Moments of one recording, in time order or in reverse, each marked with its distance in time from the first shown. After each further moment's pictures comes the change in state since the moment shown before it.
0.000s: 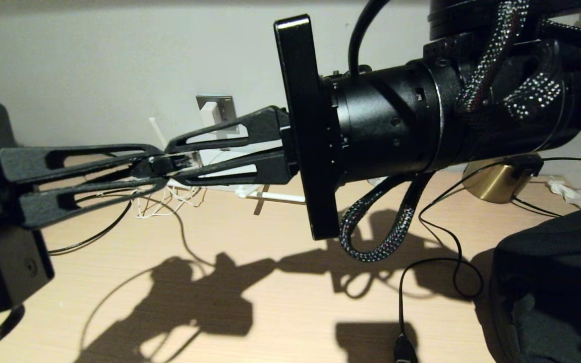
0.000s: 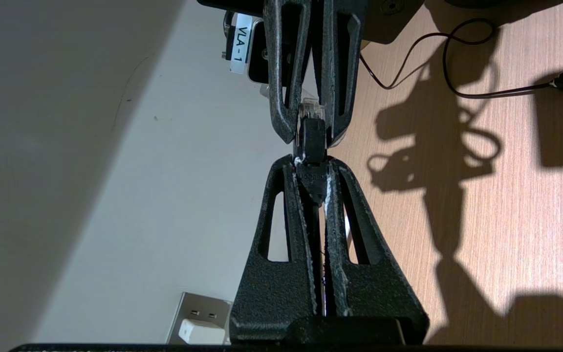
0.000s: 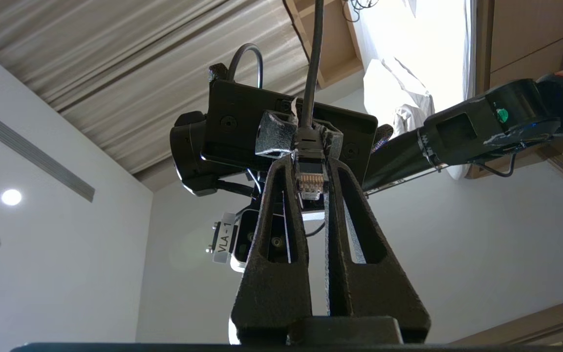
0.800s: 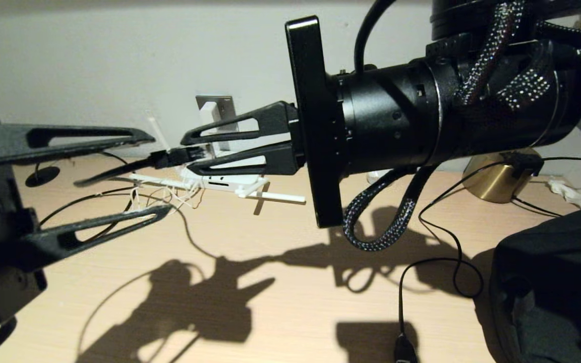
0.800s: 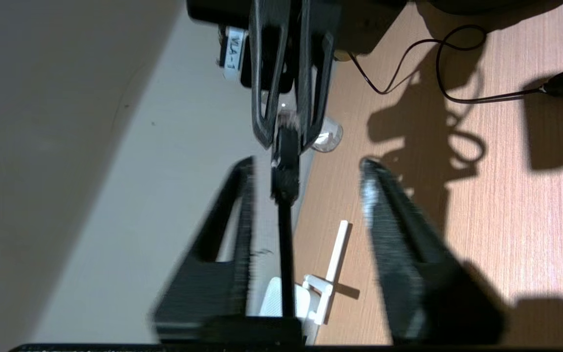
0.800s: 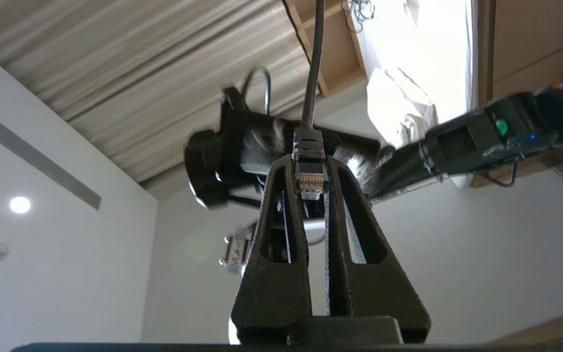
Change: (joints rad) left arm -0.015 -0.014 0.016 -0.003 -0.003 0.000; right arm 0.001 0.000 -0.003 -0.003 -0.001 0.001
